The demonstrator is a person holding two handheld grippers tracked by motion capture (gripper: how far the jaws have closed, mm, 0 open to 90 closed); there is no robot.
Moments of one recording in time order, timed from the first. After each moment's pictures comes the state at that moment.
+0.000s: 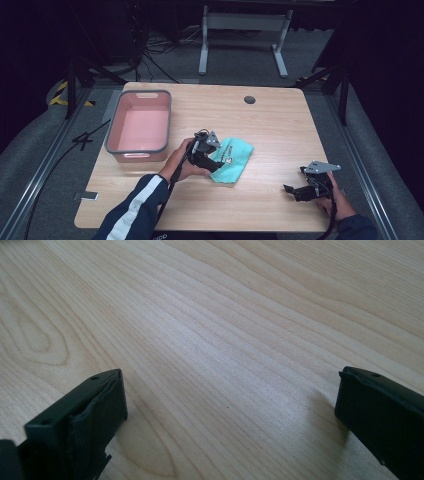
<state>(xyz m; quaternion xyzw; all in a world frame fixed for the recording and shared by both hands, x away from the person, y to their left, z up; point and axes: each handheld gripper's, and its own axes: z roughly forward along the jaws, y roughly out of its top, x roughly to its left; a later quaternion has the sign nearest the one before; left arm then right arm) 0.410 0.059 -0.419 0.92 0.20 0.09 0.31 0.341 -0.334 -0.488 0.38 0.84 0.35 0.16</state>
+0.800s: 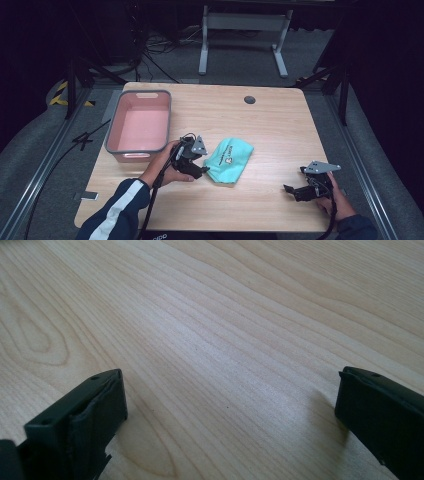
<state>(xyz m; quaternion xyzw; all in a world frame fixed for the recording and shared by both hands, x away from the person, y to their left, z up) 0.381 0.096 -0.404 0.94 0.17 0.12 0.28 0.341 -0.334 -0.488 0.38 0.84 0.35 0.16</state>
